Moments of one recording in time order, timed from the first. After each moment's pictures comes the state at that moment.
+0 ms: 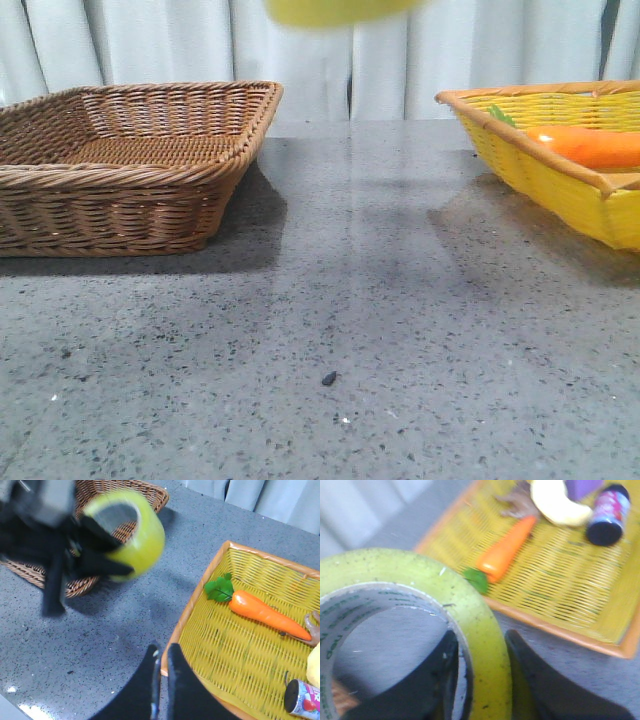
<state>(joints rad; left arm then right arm) -0.90 1.47 -1.35 0.13 0.47 0.06 0.61 0.81 -1.37 -0.10 1.20 0.06</state>
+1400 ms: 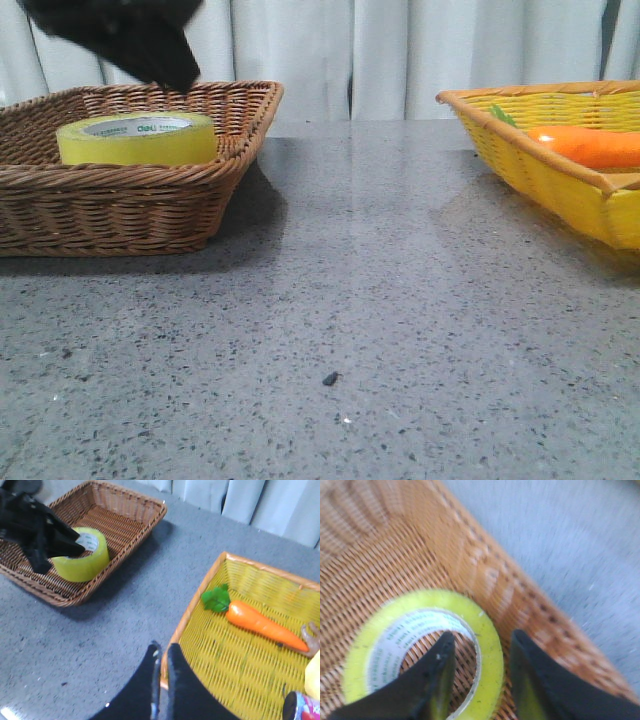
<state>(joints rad) -0.59 1.40 -1.13 0.05 0.52 0.06 0.61 0.71 -1.25 -0.13 1.08 0.06</state>
